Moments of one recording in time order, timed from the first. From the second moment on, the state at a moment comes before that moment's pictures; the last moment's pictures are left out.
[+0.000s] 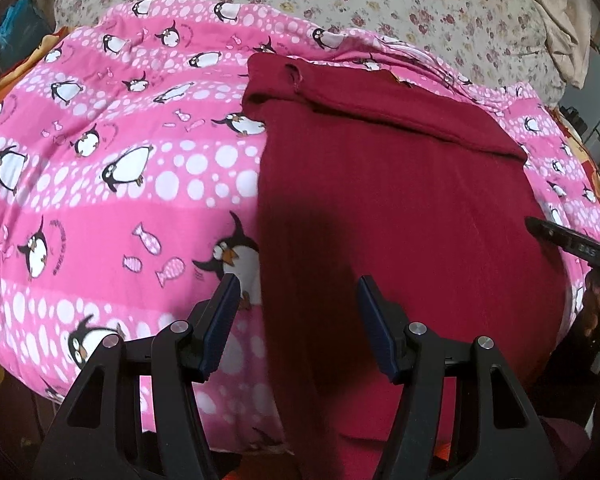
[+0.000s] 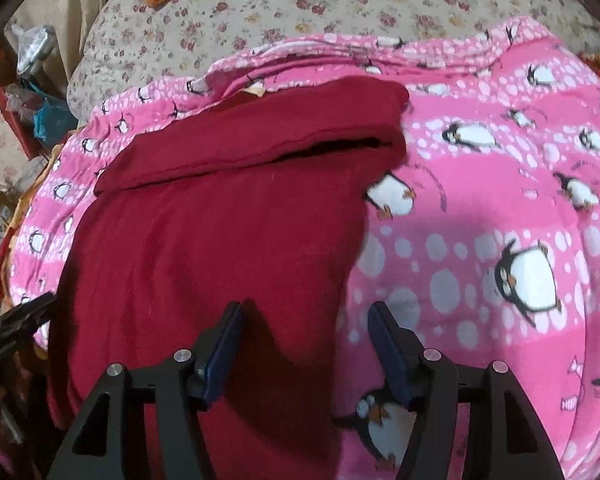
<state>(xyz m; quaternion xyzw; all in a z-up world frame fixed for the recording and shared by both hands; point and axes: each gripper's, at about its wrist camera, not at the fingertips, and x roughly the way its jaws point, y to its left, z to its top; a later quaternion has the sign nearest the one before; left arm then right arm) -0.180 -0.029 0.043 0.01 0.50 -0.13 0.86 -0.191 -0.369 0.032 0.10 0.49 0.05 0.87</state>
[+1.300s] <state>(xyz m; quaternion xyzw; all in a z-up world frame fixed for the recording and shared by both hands) -0.253 -0.012 0.009 -0.03 0.58 -0.18 0.80 -0.316 -0.353 0.006 0.12 0.56 0.17 0.80</state>
